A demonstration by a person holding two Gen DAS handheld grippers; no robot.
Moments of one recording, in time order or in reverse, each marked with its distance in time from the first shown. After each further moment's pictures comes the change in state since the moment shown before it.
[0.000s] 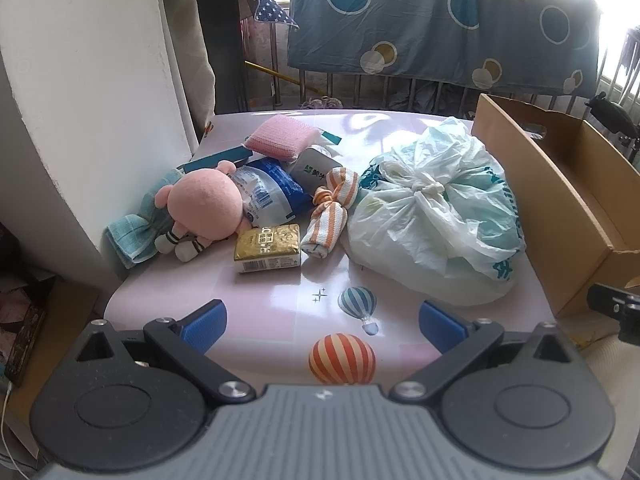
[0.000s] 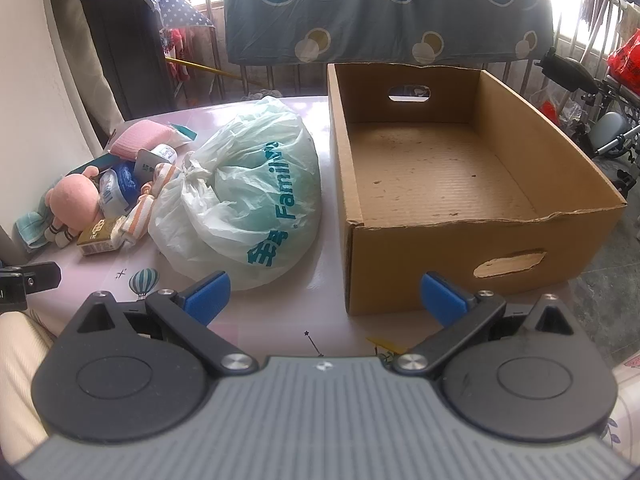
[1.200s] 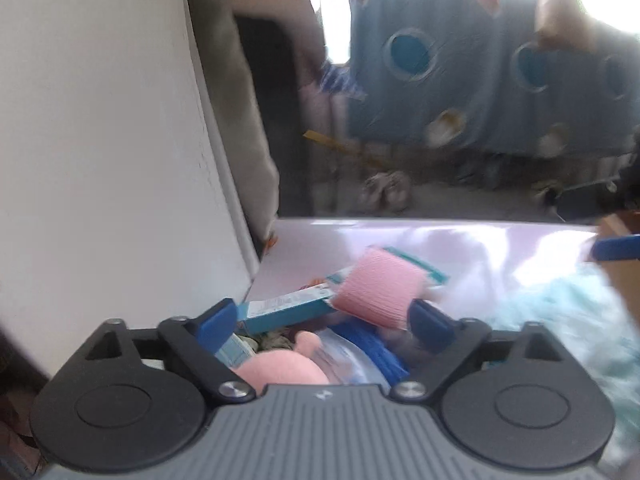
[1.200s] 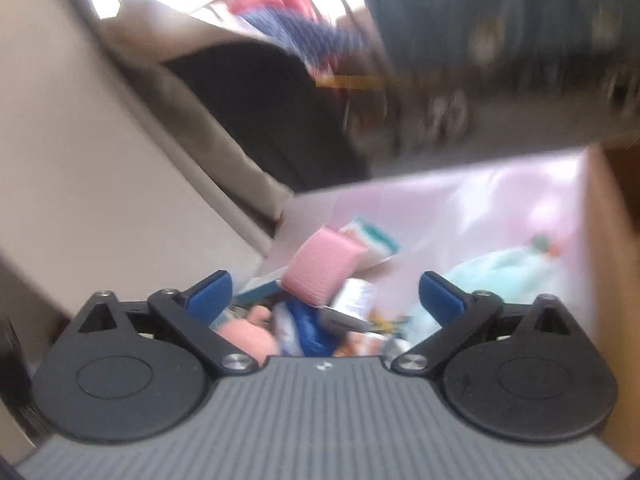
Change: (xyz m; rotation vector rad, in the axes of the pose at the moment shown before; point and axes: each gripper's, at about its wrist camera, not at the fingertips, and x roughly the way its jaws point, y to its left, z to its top) left arm 0.110 0.068 0.155 -0.042 -0.155 0.179; right arm 0.191 0.089 0.231 0.193 0.180 0.651
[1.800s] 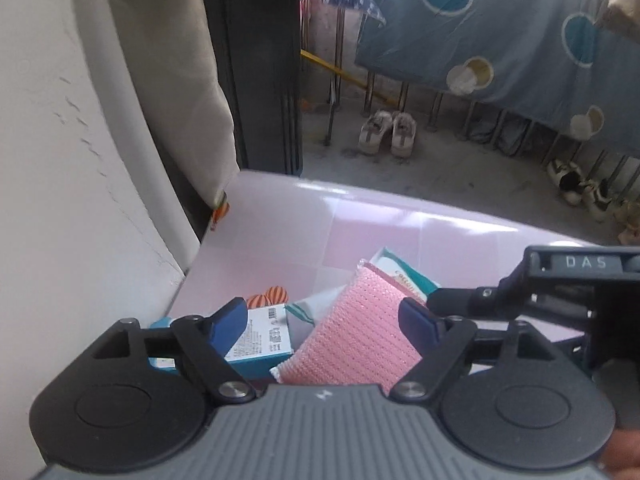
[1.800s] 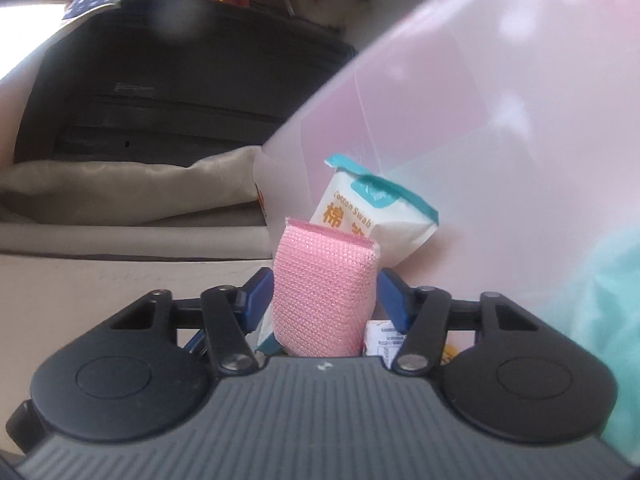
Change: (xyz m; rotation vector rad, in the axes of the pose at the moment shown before) left arm 0.160 -0.014 0.058 -0.121 0.250 -0.069; right arm 0.208 -0.075 0.031 0.477 0.310 0.166
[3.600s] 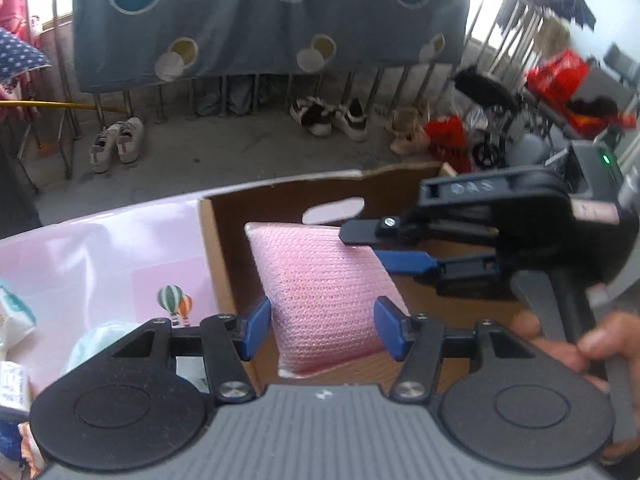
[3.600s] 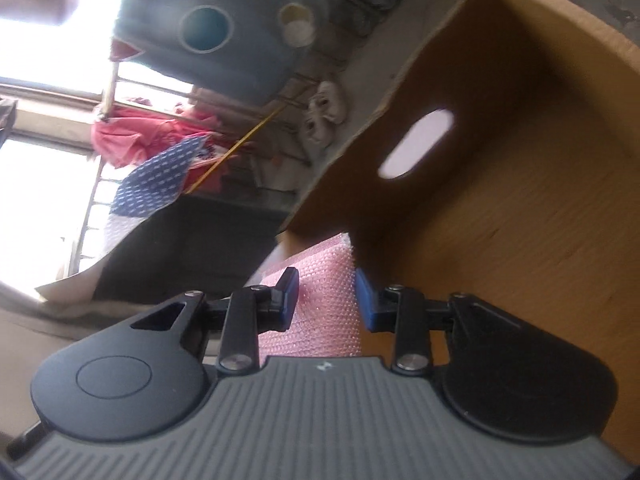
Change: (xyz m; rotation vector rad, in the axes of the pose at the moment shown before) left arm -0.115 -0.347 -0.076 0.414 0.055 -0.496; right arm -0.393 -0.181 0.002 0.107 -0.430 -0.033
